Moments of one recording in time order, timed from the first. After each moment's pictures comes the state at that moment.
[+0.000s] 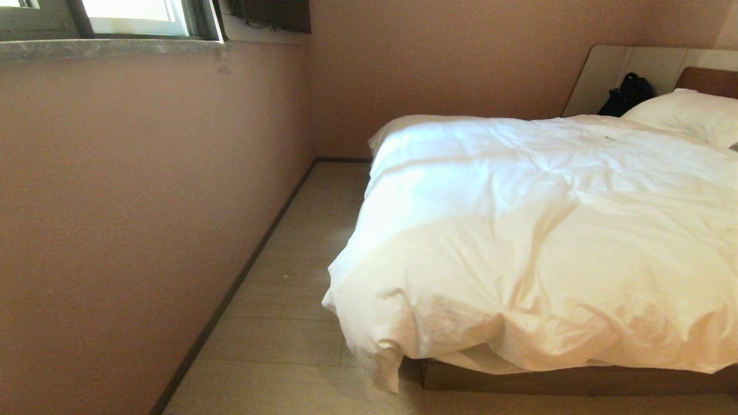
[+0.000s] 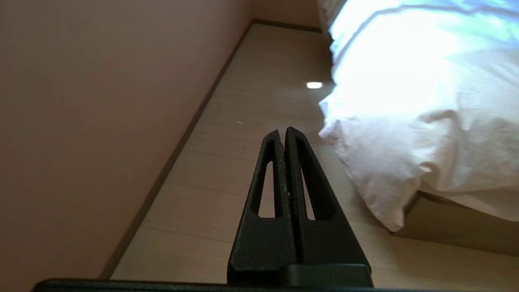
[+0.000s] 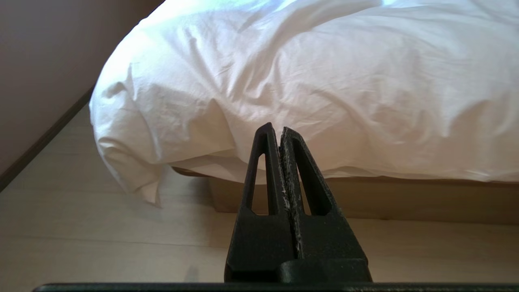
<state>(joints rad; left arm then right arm) 0.00 0.00 0.00 -0.02 0.03 -0.10 0.00 0.00 0.00 0.01 0.00 0.01</state>
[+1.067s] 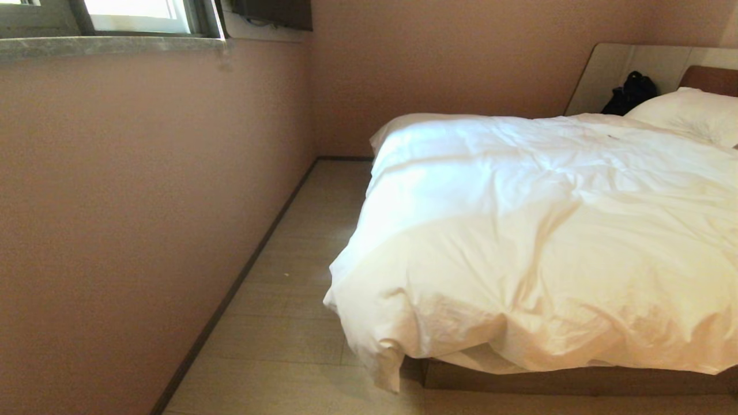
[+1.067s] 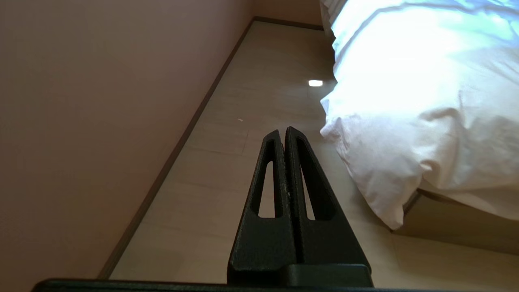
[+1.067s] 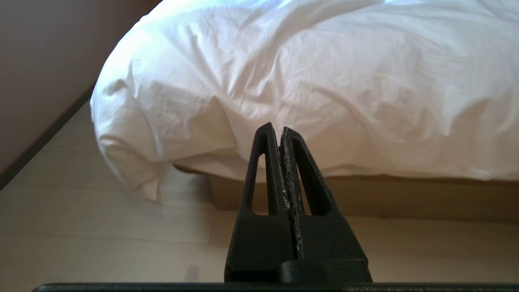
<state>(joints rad) 0.00 0.00 0.00 -0.02 0.03 -0.11 0.00 0.00 0.00 0.01 0.00 0.01</state>
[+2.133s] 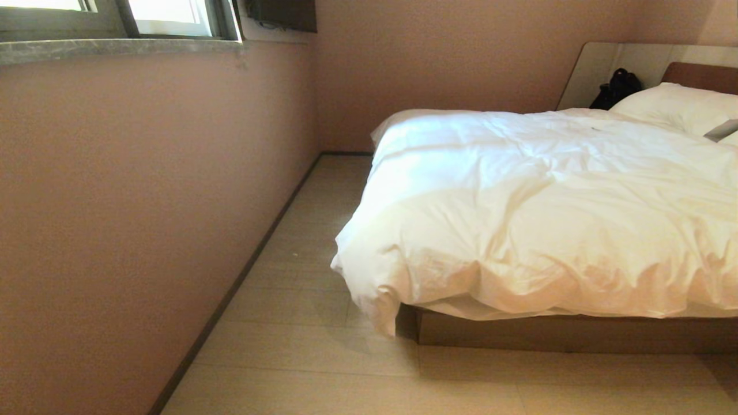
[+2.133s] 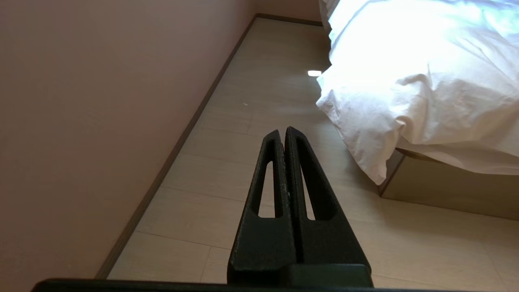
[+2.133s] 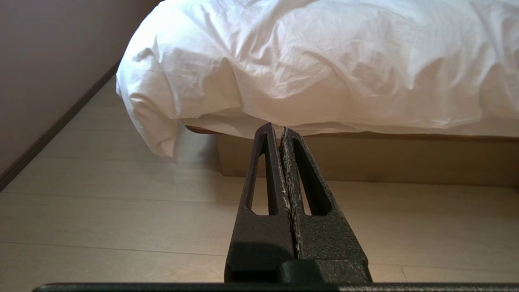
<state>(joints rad) 0.00 0.00 0.00 -0.02 0.03 -0.11 0.00 0.00 0.00 0.01 0.00 0.01</state>
